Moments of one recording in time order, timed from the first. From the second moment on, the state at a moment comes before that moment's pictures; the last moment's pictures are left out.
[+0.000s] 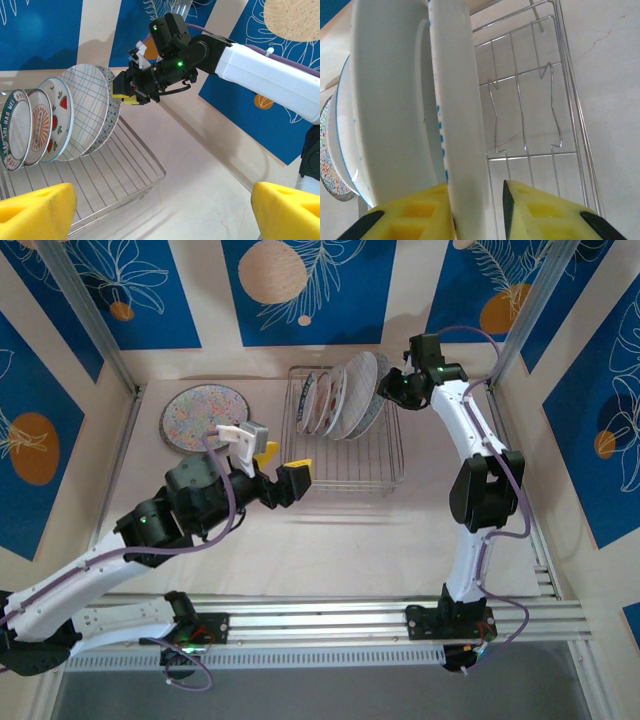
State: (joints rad) left arm -1.02 0.95 1.17 -0.37 -0.21 -0.38; right arm 0.15 2.00 1.95 -0.82 -0.25 0.55
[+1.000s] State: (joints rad) left arm -1.02 0.97 1.26 -0.38 -0.26 -0.31; right arm 0.19 2.09 2.08 -0.91 -0.12 0.51
